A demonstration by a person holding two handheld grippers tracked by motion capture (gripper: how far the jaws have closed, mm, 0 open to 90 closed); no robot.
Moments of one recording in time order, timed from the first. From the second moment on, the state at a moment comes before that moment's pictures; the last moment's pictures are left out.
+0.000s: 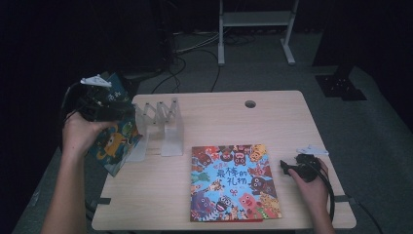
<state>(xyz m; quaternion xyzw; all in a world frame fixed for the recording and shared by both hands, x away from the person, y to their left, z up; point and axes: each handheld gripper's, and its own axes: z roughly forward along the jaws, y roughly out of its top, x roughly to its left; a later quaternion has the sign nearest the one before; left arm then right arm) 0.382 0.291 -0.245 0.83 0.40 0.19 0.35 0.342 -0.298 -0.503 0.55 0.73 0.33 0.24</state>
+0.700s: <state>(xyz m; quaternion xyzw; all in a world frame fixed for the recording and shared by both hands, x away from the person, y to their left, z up) 0.353 0.217 -0.334 0.87 0.31 0.15 0.34 0.344 -0.300 -0.503 0.54 0.74 0.33 0.23</state>
